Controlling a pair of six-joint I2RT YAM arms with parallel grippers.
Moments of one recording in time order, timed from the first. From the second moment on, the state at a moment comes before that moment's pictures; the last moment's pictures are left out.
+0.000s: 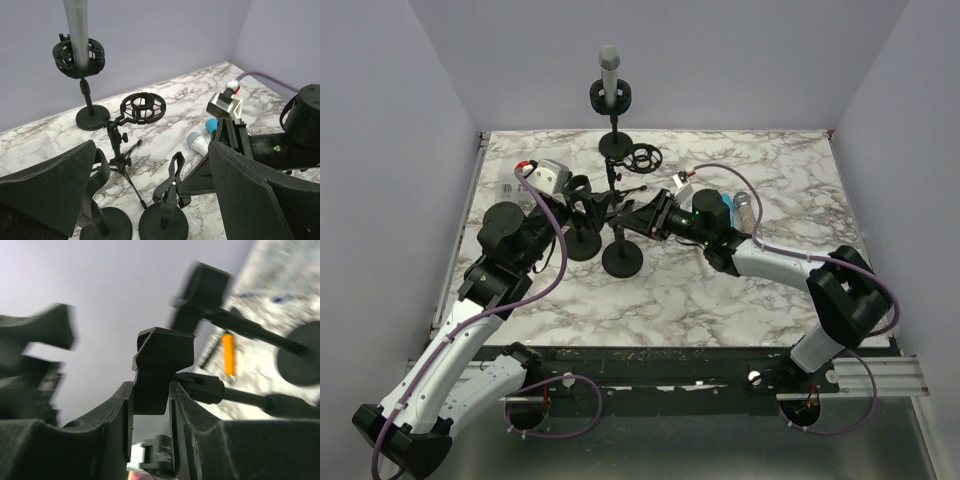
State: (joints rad) left arm -0.50 0.81 0.92 -0.02 0.04 -0.07; right arm 0.71 1.59 0.92 0.63 -0.37 1.12
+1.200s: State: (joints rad) left arm -0.48 0.78 0.91 -0.03 0.01 -0.08; right arm 0.73 1.49 1.31 -0.08 -0.02 0.63
